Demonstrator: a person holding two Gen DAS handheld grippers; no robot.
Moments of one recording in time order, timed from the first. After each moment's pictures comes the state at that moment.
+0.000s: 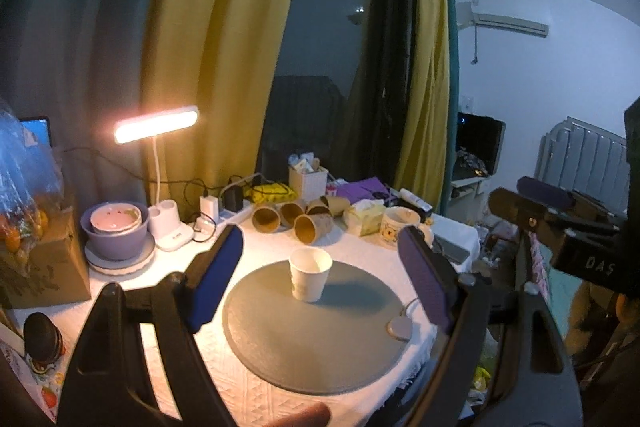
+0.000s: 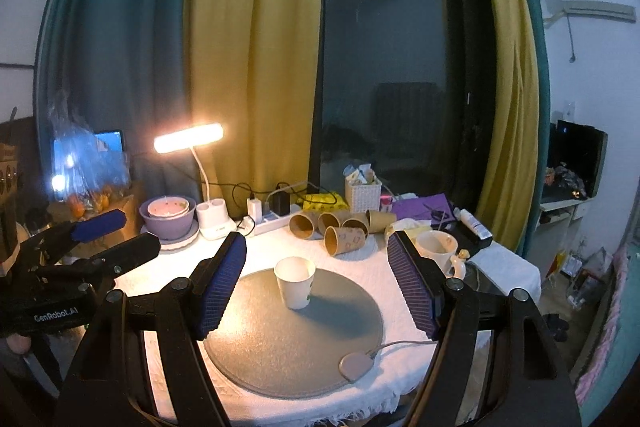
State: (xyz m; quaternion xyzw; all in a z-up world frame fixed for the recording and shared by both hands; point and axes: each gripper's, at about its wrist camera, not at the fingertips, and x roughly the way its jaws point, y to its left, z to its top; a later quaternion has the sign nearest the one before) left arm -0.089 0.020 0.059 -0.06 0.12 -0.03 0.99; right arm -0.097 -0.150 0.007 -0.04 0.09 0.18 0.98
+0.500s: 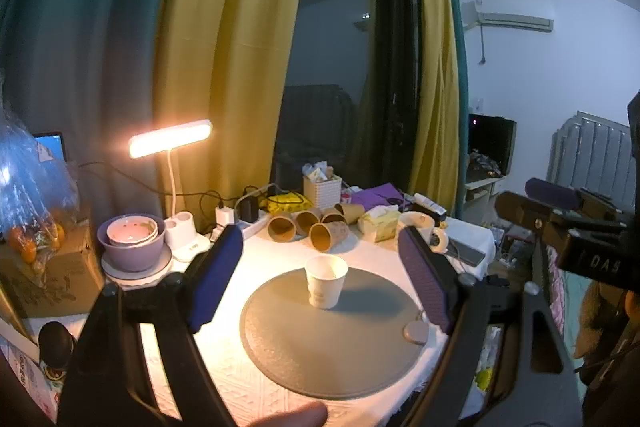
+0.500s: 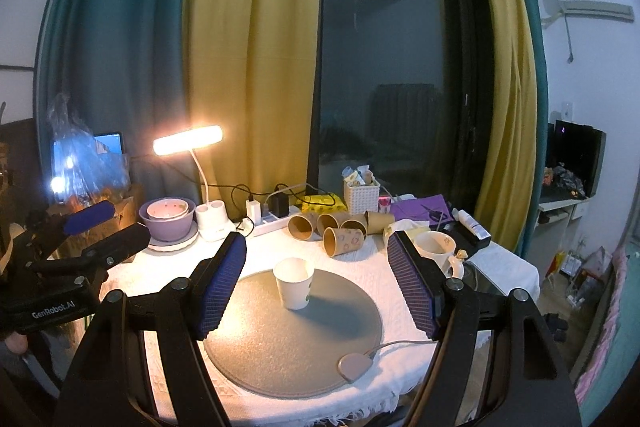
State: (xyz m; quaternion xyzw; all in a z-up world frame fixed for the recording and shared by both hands) left arm -0.095 0.020 0.059 -0.04 0.11 -0.01 0.99; right arm -0.099 -0.151 0.005 -0.04 0.09 0.18 0.98
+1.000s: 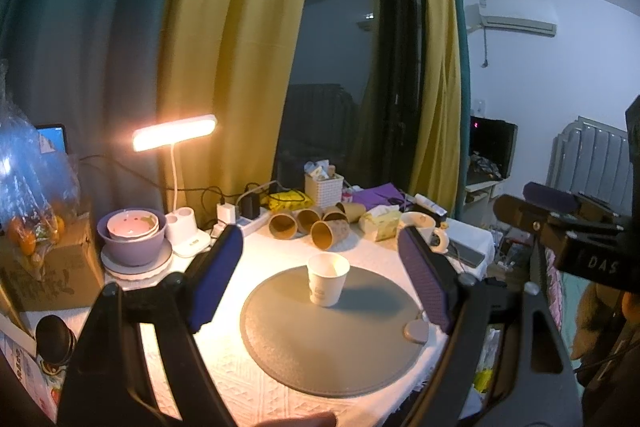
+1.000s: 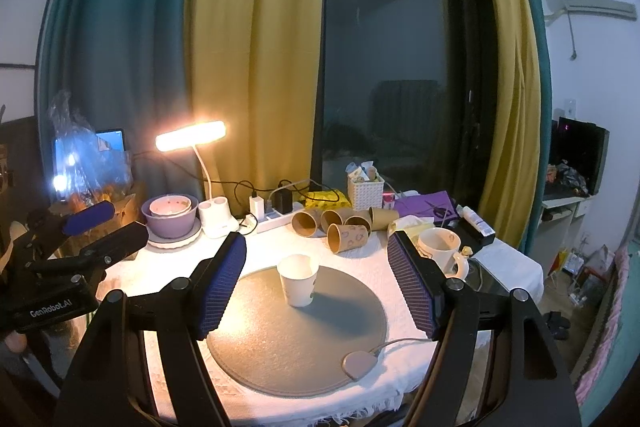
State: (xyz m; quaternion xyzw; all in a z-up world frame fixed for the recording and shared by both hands) left arm -0.098 0.022 0.055 -0.05 0.11 -0.01 0.99; right arm -0.098 -0.147 0.003 -0.04 0.10 0.18 0.98
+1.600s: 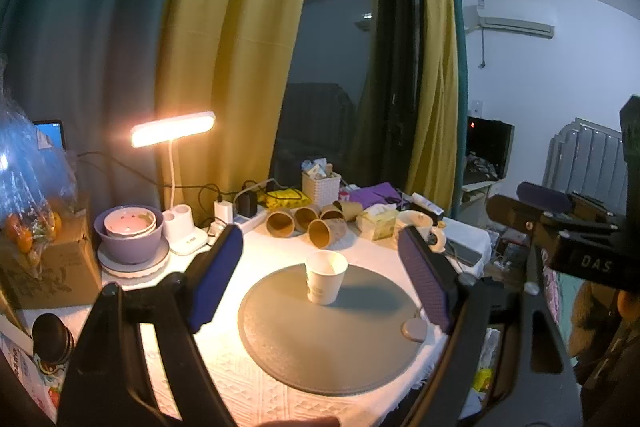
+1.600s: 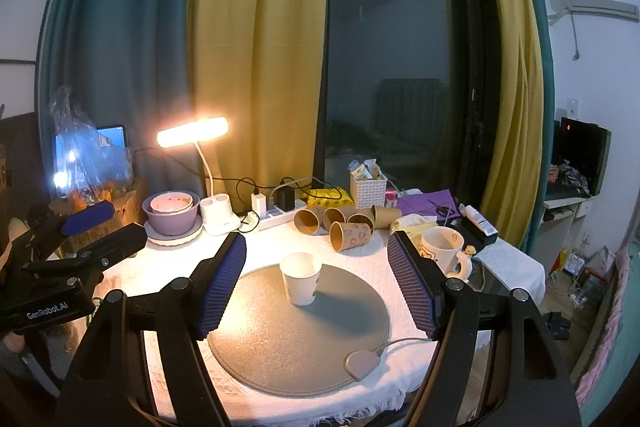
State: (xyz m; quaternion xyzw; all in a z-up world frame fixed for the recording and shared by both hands) left arm -0.102 0.020 0.053 -0.05 0.11 -0.01 0.99; right arm -0.098 -0.144 -0.001 -0.04 0.10 0.18 0.98
